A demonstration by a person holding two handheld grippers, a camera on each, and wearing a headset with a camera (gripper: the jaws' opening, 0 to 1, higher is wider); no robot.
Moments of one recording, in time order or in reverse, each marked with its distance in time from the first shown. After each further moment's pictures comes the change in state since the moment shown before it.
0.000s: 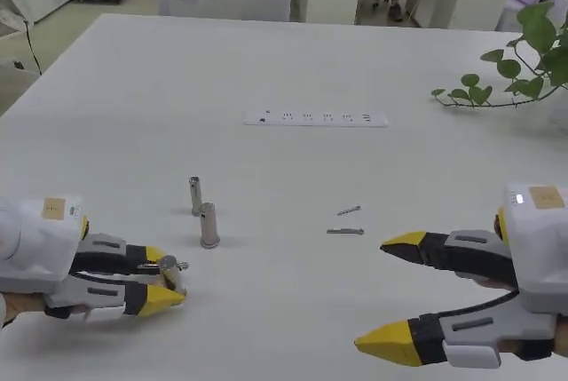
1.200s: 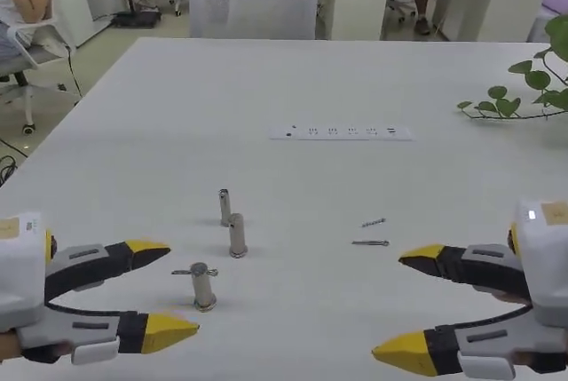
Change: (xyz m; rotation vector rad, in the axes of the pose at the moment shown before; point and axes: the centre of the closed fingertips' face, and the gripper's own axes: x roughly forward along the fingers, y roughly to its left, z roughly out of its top) left arm -0.050 -0.034 0.036 -0.162 -0.162 0.191; right arm 0.004 -0.002 -0.004 -0.006 -0.019 0.004
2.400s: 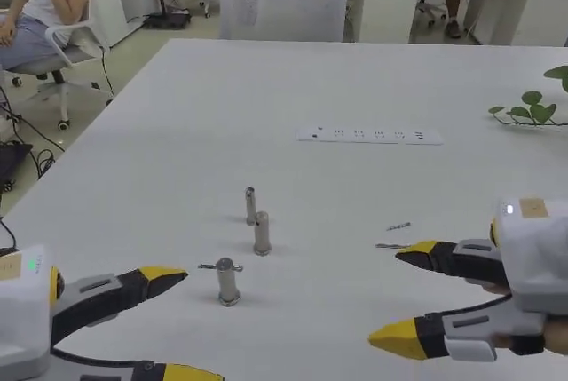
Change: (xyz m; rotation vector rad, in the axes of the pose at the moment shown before) left arm -0.015 -0.042 0.000 -0.051 -0.035 0.015; right arm 0.039 -0.012 0.010 -0.038 0.024 0.044
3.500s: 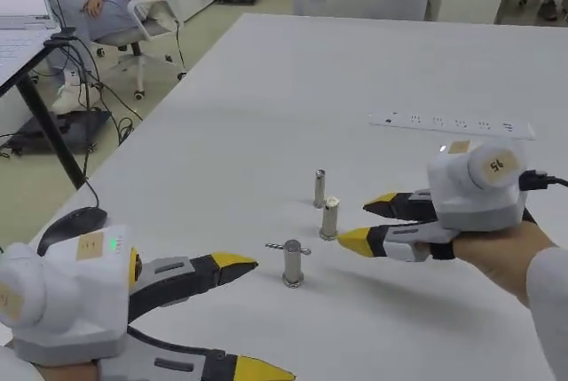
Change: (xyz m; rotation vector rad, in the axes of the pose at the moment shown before) left arm -0.003 -0.012 -0.001 -0.021 -0.020 0.006; right arm 0.127 -0.047 0.047 -0.006 -0.014 0.020
